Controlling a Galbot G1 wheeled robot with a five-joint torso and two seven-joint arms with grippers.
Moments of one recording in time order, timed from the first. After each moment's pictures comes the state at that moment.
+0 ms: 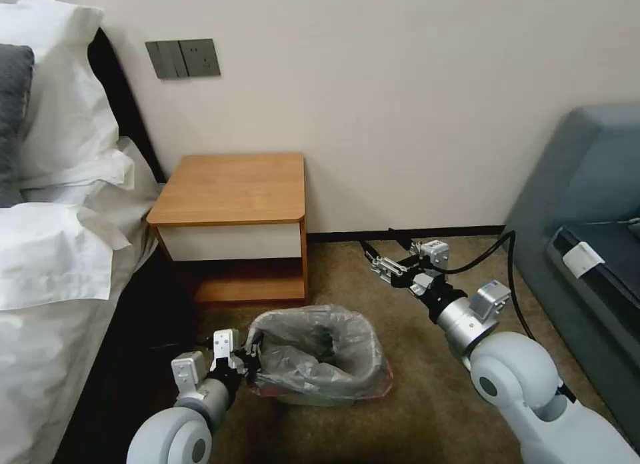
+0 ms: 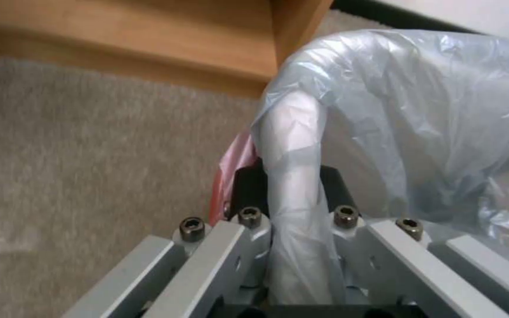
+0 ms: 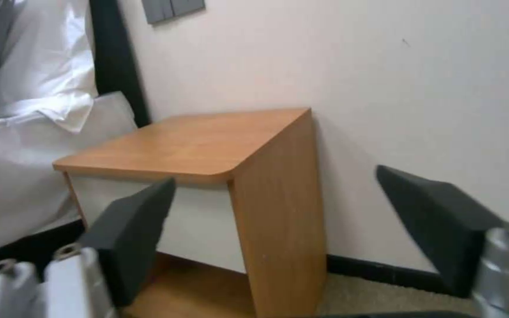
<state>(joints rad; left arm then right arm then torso) 1.63 -1.43 -0.52 -2.15 -0.50 0.64 -0.09 -1.27 1.05 0.31 2.17 0.57 -0.23 -0.02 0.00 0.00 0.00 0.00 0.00</state>
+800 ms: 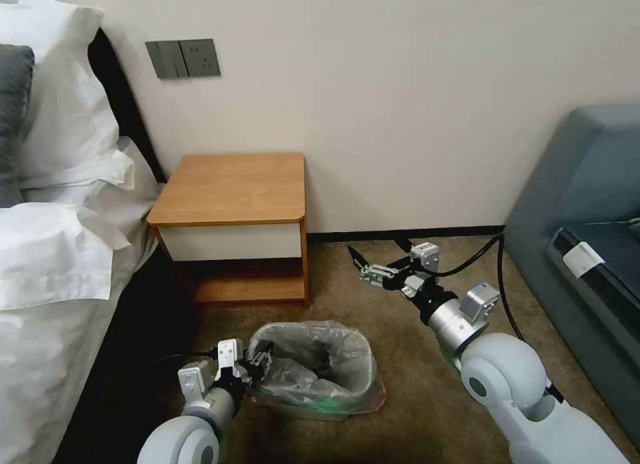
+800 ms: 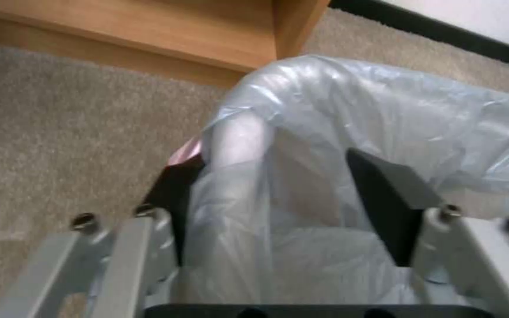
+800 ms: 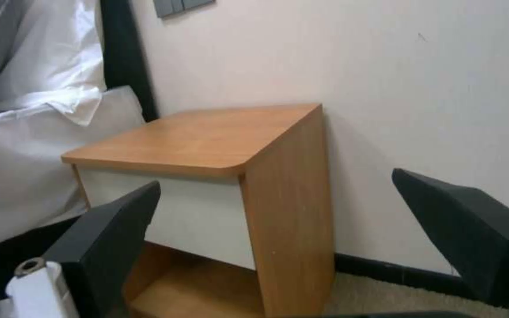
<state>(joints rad) 1.65 -1.46 -0.51 -2.15 -0.48 0.62 -0.09 -1.26 1.08 0.28 2.16 0.53 -0.23 -0.05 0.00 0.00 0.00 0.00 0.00</state>
